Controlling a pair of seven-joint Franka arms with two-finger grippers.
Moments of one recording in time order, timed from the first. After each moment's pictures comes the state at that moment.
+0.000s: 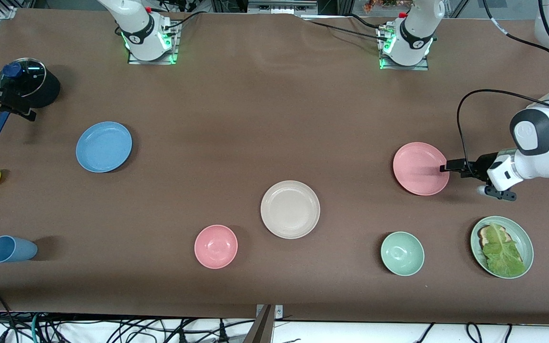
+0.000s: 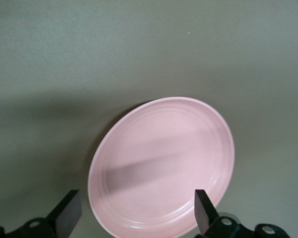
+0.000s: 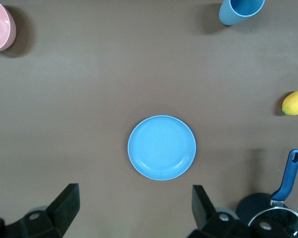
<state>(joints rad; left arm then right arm) 0.31 0.43 -0.08 -1.95 -0.32 2.11 0.56 -0.01 0.00 -0.08 -1.64 0.00 1.61 -0.05</state>
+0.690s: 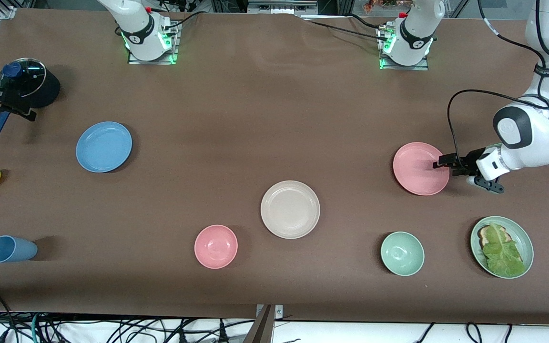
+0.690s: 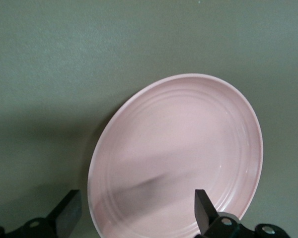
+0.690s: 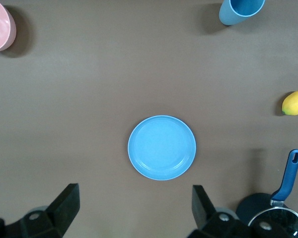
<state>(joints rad) 0.31 0.43 -0.08 -2.10 -0.41 2.28 0.72 -0.01 0.00 -0.08 -1.64 0.00 1.61 -0.05</state>
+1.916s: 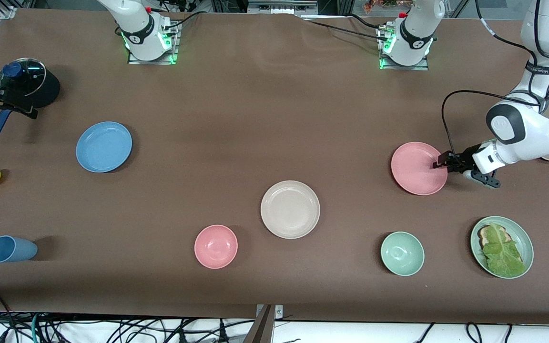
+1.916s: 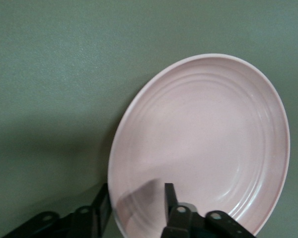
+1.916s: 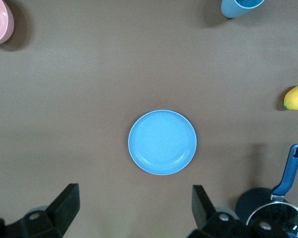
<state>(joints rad) 0.31 0.43 -0.06 -2.17 -0.47 2.37 0.83 -0.01 0.00 -0.08 -1.64 0.00 1.58 -0.05</state>
